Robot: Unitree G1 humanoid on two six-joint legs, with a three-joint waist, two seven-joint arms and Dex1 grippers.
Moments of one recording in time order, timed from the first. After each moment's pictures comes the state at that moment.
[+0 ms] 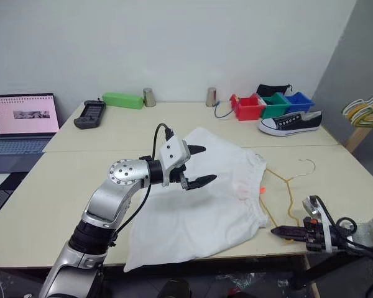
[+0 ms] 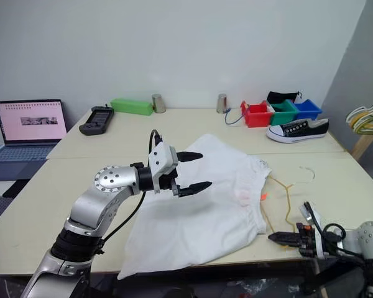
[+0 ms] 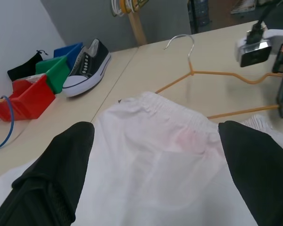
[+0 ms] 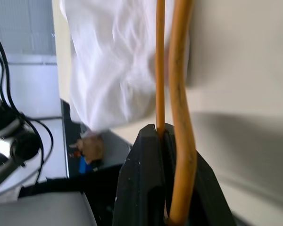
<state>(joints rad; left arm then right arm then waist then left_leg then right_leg) -0.48 0.50 -0.19 -0.19 -0.27 0.37 -0.91 -0.22 -0.71 -0.26 0.22 0.81 1.55 0.87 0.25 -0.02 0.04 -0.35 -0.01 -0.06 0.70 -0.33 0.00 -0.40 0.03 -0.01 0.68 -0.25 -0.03</state>
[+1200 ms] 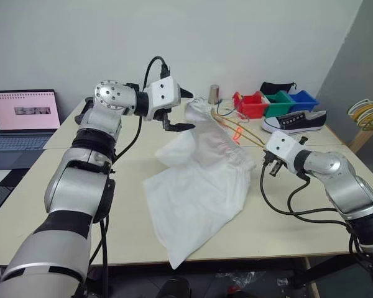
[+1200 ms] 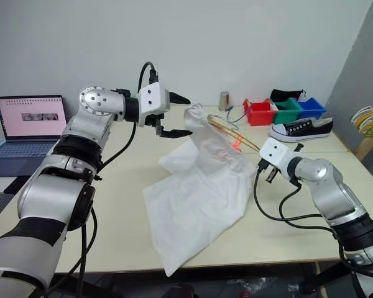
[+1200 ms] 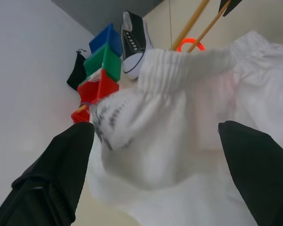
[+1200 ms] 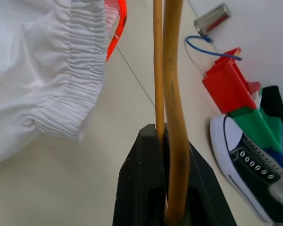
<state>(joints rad) -1.31 0.51 -0.22 1.07 0.05 -0.43 -1.21 -0.53 -0.80 0.27 -0.13 -0.08 0.51 0.61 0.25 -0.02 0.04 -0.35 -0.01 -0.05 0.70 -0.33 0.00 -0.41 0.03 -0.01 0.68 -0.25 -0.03</state>
